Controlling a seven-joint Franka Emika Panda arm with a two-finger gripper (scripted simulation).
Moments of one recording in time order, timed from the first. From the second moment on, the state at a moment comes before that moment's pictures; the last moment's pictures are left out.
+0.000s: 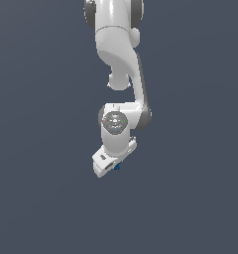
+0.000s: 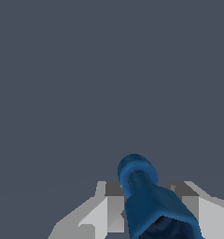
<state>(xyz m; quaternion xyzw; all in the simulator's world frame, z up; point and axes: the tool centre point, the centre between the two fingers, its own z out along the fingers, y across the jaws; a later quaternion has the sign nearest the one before) 0.073 -0.010 0.056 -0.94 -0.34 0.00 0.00</state>
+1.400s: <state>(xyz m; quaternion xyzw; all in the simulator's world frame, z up) -0.053 -0.078 0.155 -0.94 -0.34 0.00 0.00</state>
